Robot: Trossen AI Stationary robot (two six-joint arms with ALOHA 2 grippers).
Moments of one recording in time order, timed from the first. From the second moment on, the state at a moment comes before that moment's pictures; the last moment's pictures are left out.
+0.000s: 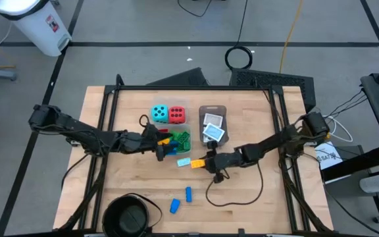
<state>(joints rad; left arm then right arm) -0.20 1.23 0.49 0.54 -0.39 -0.68 0.29 1.68 0.78 0.26 0.32 -0.23</state>
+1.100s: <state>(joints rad) -0.17 1.52 0.74 0.59 -0.17 -0.64 0.33 1.59 0.78 0.61 0.60 -0.61</state>
